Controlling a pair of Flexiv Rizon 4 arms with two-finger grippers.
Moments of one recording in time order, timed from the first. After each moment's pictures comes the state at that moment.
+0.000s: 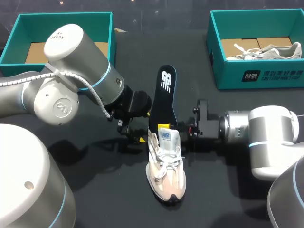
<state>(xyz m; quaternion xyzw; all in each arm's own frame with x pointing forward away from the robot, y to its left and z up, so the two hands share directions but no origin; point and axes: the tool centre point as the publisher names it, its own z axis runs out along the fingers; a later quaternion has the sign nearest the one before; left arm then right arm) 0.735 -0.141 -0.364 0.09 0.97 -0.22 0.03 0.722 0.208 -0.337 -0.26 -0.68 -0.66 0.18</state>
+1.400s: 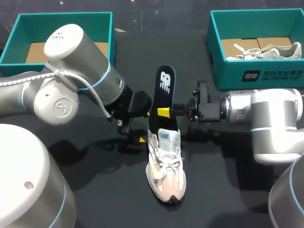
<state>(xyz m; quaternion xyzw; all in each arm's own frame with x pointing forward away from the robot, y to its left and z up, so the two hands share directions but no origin) 0.735 -0.141 -0.364 0.09 0.97 -0.22 0.03 0.751 0.207 -0.294 -0.21 -0.71 -0.66 0.14</state>
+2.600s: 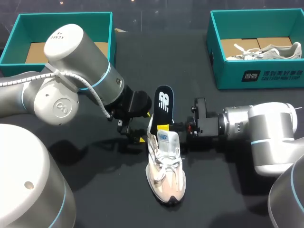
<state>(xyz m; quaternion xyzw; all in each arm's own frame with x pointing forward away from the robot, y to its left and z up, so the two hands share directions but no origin) 0.735 -0.141 -0.364 0.09 0.97 -0.22 0.03 0.714 0.210 -0.338 -0.26 -0.69 -0.64 0.22</state>
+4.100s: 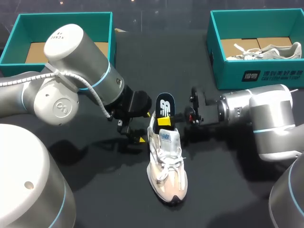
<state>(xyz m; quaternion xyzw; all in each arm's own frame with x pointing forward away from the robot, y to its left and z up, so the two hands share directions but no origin) 0.735 -0.141 -0.364 0.09 0.97 -0.22 0.03 0.726 0.208 -0.323 -0.21 -0.70 -0.63 0.27</state>
